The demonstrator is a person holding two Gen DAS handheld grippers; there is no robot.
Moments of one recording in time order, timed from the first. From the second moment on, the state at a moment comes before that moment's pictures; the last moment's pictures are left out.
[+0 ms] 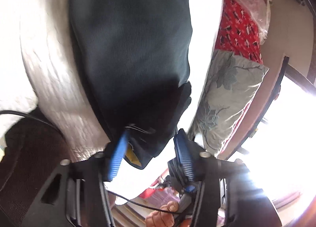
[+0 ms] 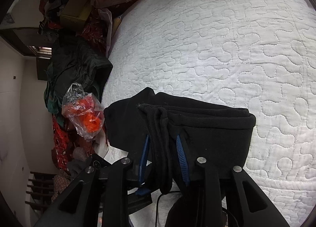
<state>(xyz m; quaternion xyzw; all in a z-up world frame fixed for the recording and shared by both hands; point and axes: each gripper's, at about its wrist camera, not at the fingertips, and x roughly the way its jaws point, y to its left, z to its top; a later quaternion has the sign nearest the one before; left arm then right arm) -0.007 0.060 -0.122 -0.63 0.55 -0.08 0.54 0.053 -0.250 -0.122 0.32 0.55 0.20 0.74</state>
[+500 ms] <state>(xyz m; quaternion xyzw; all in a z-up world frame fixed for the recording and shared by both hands) 0.033 0.005 -0.095 -0.45 0.60 -0.13 0.65 0.000 -0.283 -0.132 0.41 0.51 0.22 0.72</state>
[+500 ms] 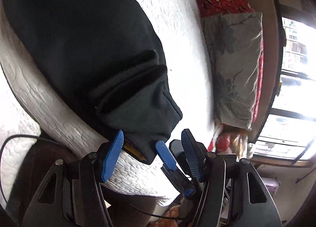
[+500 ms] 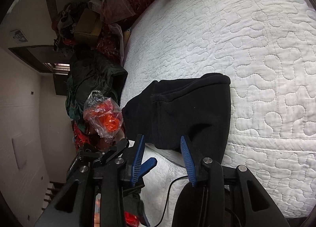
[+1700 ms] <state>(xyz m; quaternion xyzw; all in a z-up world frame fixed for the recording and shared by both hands) 0.060 0.017 -0.118 -0.34 0.65 -0.19 0.65 -0.051 -0.296 -0.203 0.56 0.48 0.15 0.66</state>
